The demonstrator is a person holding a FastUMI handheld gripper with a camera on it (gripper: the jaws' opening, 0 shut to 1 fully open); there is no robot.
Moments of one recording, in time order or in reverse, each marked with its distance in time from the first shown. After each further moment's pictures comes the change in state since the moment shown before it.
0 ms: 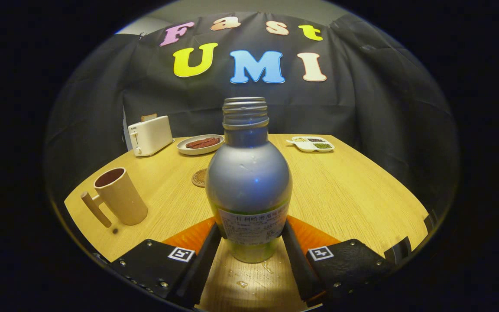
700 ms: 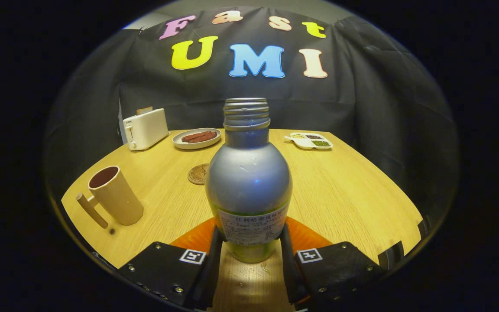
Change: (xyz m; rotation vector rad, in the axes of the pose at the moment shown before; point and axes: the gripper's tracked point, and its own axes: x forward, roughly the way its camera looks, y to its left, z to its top) arm 0.002 0.002 0.011 -0.044 0.045 -0.041
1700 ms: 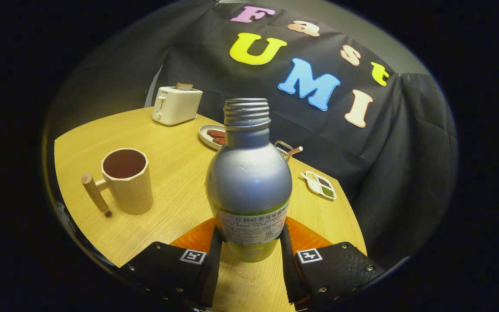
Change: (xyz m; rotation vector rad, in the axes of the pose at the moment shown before) arm -0.007 0.051 0.054 -0.466 -0.014 -0.003
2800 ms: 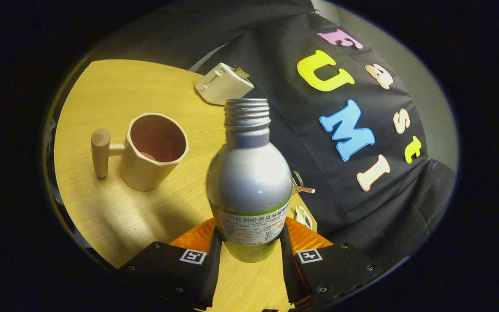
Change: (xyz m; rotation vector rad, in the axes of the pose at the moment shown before) arm 0.008 0.033 0.030 -0.534 -0.010 -0.033
